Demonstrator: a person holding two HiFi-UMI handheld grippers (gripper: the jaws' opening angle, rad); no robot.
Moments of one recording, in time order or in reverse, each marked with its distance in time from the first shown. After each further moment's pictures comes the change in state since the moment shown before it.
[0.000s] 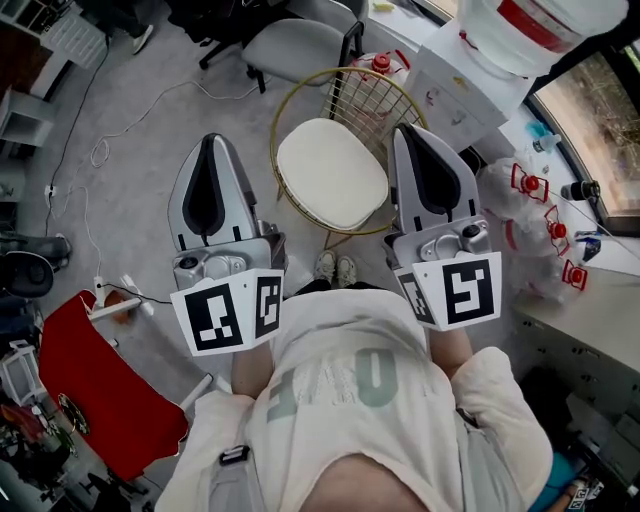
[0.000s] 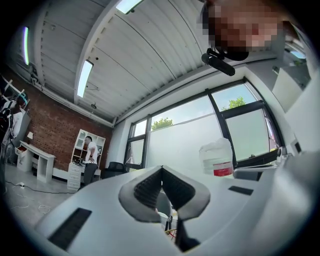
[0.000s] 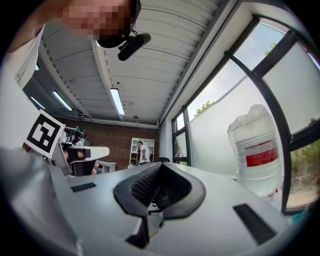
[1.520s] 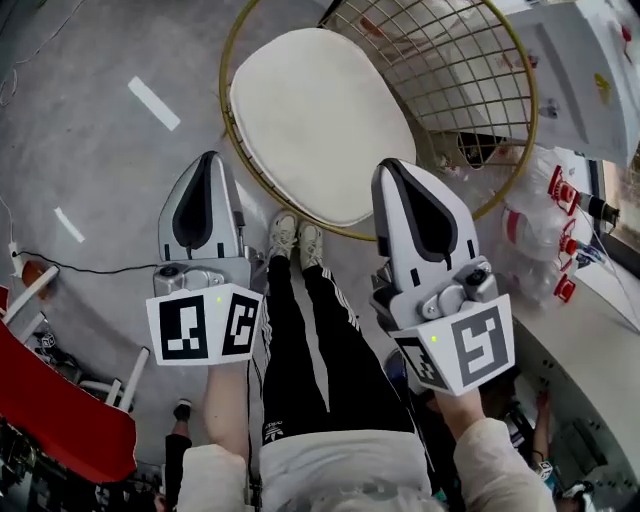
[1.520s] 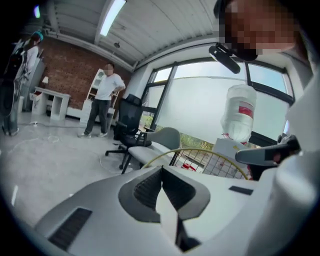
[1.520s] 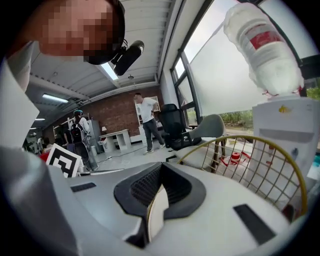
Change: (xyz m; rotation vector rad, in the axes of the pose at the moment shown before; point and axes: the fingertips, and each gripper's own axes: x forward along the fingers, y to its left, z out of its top) left arm -0.017 0.069 -0.429 -0.300 0.524 0.071; right arm 0.031 0.026 -0.358 0.193 0.516 0.115
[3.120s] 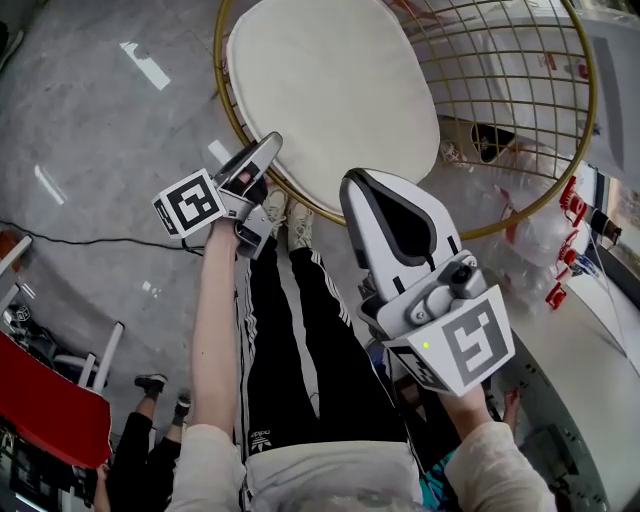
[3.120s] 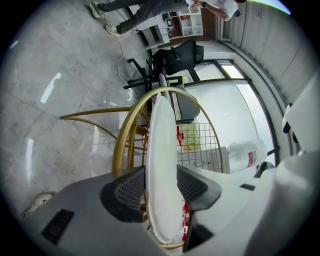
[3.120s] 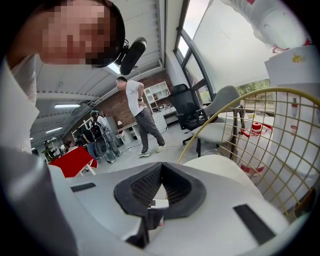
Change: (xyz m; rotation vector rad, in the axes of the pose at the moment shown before) left arm 0.065 0.016 -0.257 -0.922 0.457 -0.346; right arm 0.025 0.025 -0.088 0.077 0.160 0.214
